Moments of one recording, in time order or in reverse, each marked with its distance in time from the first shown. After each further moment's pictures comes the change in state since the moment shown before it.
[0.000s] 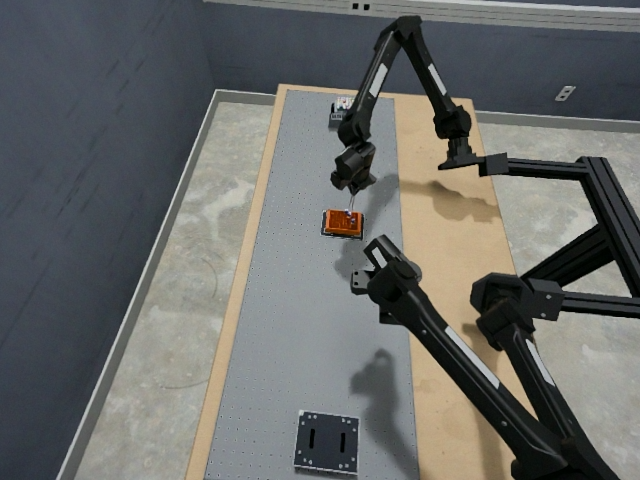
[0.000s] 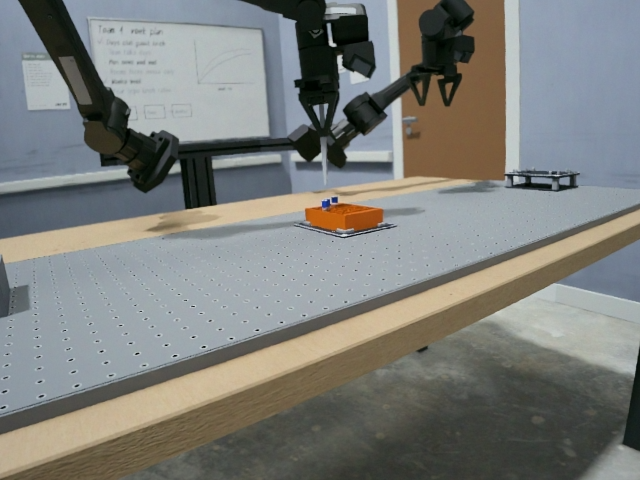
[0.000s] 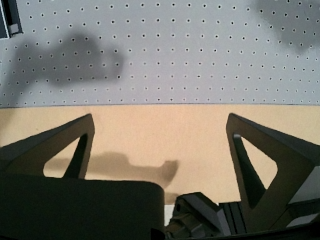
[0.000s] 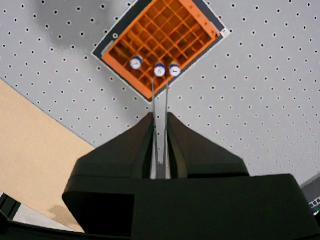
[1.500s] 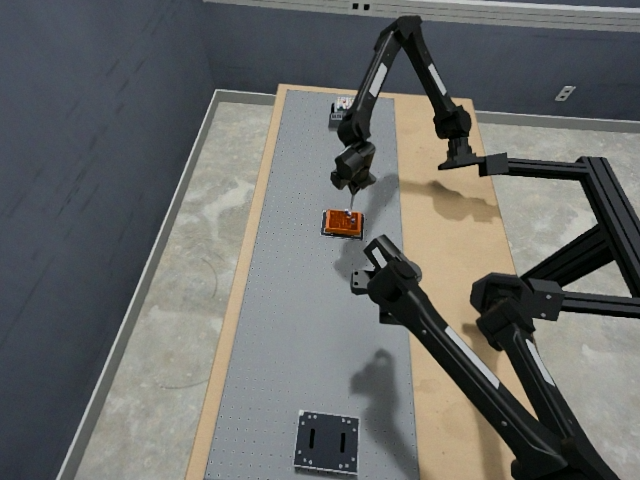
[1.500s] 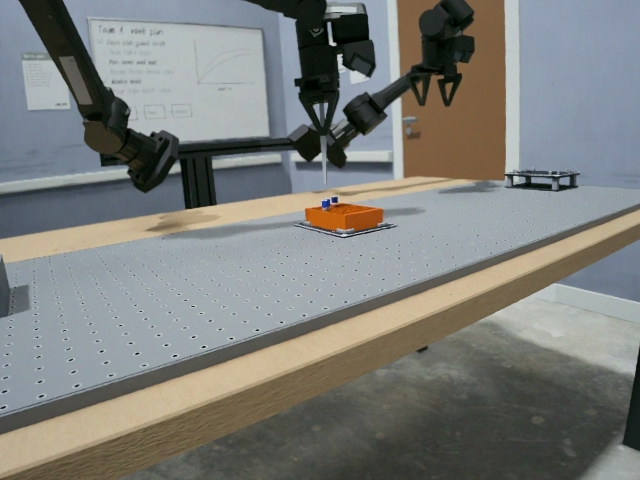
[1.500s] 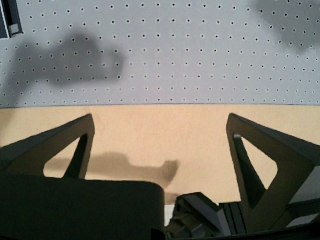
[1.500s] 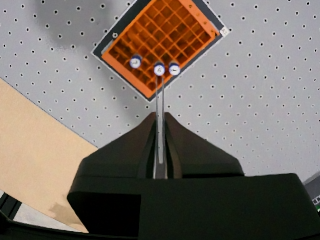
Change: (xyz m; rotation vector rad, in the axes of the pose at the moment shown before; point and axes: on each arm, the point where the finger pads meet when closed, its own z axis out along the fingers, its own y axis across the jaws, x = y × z) left arm 0.000 0.000 0.000 0.000 0.000 0.000; right arm 0.000 0.000 -0.002 0.000 0.004 0.004
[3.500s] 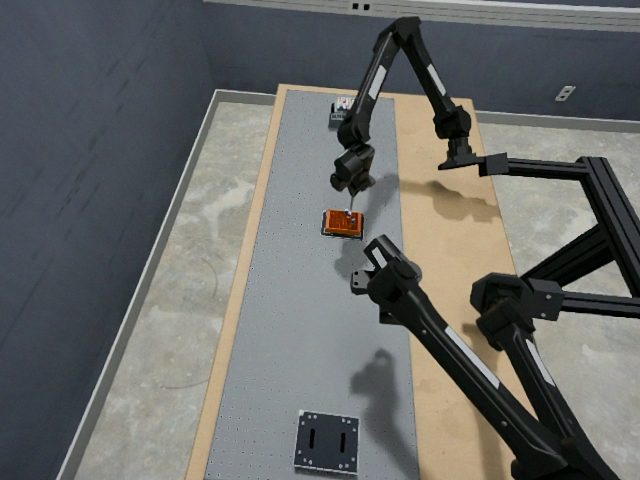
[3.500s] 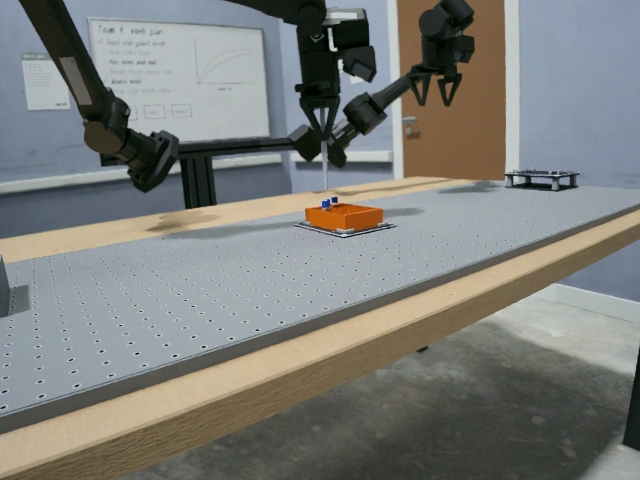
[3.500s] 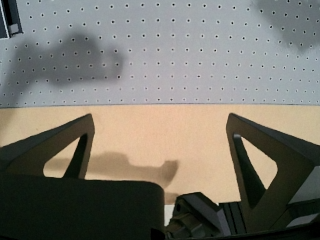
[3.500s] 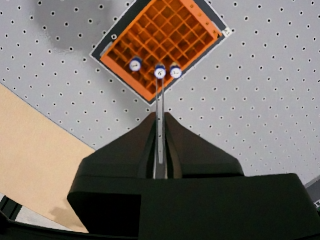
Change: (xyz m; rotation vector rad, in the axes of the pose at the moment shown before) left arm 0.000 0.000 0.000 0.000 0.000 0.000; right arm 0.000 0.001 0.010 -0.001 0.001 0.007
